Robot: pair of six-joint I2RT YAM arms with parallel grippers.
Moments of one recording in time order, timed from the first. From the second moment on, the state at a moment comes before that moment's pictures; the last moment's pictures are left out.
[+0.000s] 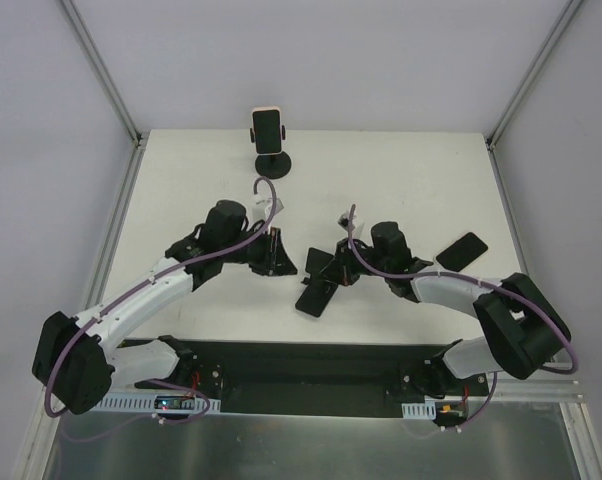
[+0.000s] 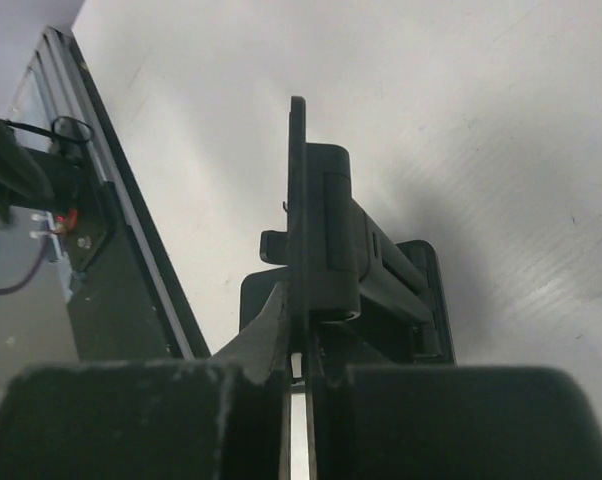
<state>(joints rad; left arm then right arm) -0.59 1.15 0.86 -0.32 0.55 -0.50 0.59 1.43 0.55 0.36 -0.64 0.41</state>
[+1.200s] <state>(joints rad) -0.63 1.73 0.47 0.48 0.65 -1.15 0.66 1.42 0.33 0.78 -0.53 0.46</state>
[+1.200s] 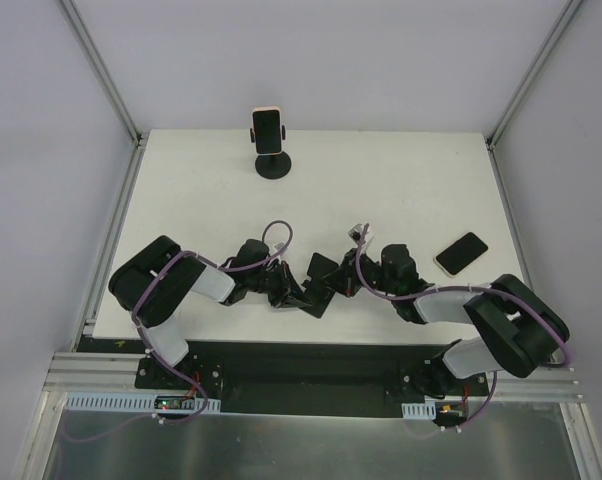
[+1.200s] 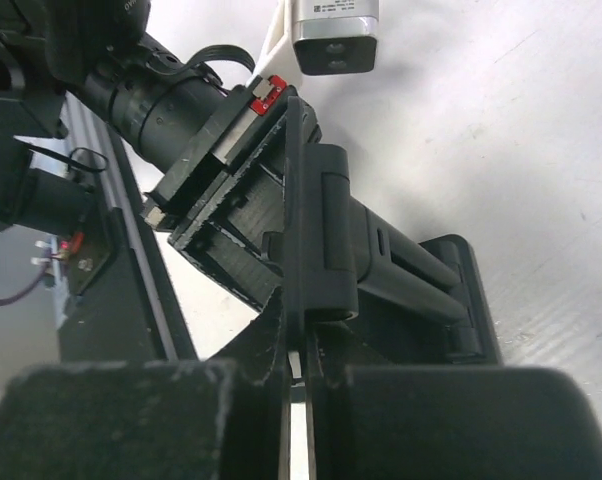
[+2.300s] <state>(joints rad) -0.46 0.94 0.45 -0.03 0.48 -0.88 1.14 1.09 0.70 -0.40 0.44 1.14</state>
